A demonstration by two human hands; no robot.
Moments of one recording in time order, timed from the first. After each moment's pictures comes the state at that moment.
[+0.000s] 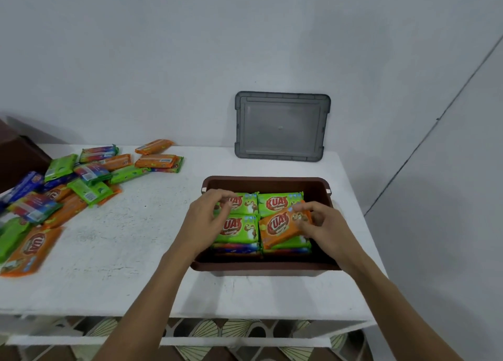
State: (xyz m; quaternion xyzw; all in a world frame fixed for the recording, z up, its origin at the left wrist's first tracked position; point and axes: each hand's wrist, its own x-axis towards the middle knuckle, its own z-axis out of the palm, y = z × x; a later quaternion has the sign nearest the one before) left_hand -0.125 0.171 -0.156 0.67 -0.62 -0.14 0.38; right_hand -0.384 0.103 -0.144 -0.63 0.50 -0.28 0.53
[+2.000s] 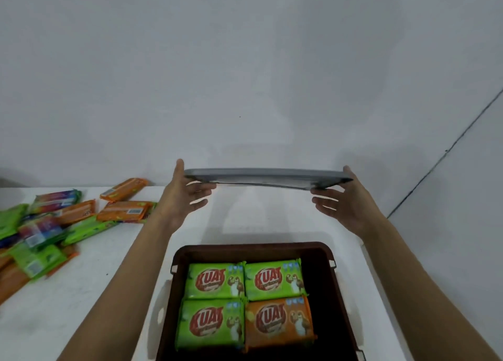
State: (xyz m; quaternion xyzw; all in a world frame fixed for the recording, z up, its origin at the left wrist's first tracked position) left_hand -0.050 -0.018 -0.114 0.59 -0.26 -0.53 0.55; right_hand -0.395 -0.127 -0.122 -0.34 0.46 -0.38 0.73
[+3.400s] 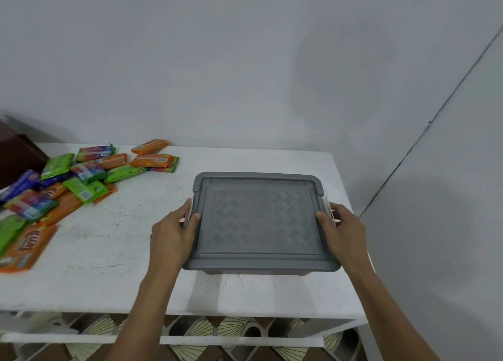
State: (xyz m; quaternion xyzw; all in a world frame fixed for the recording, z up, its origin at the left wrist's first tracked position) left_hand -0.128 0.213 -0.157 0.82 -0.41 -0.14 0.38; right_hand -0.422 0.094 -0.162 -0.63 0.63 -0.34 0.31
